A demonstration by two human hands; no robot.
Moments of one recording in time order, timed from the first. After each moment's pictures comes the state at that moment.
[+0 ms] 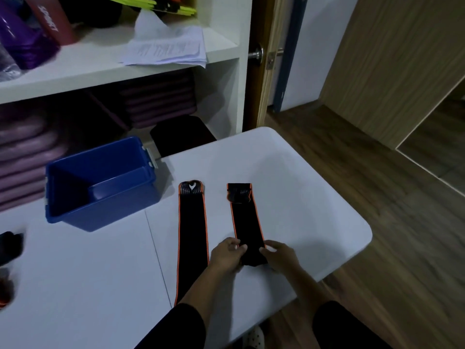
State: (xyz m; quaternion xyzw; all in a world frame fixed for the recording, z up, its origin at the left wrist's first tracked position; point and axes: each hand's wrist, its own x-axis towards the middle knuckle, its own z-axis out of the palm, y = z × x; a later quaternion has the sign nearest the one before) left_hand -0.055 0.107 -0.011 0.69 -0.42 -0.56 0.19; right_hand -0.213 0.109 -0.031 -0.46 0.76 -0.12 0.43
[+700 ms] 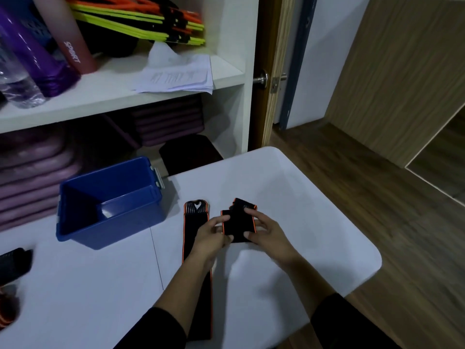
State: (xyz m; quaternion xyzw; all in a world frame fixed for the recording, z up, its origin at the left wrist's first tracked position) left_hand -0.021 0.055 0.048 0.61 -0.34 -0.61 0.39; right_hand -0.183 0.054 0.048 -0.50 0.54 -0.39 0.56
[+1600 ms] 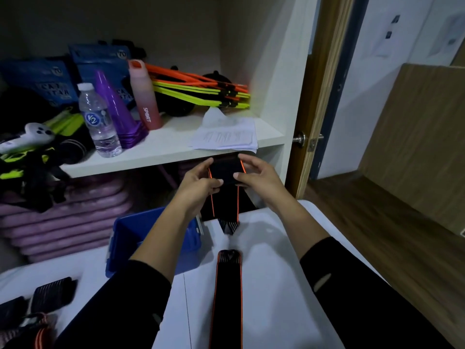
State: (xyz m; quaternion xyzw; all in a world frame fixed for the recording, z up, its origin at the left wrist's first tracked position) left_hand 0.083 -0.037 0.245 0.51 -0.44 -0.48 0.56; right_hand -0.072 -0.069 0.248 -0.60 0.40 -0.45 0.52
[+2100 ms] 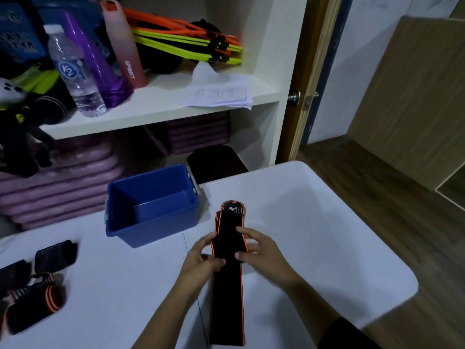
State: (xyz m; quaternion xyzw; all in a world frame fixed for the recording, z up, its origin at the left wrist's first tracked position) left_hand 0.075 0.116 0.072 0.62 -0.40 -0.53 0.41; right_hand -0.101 0.078 0.066 -0.58 0.50 -0.31 0.56
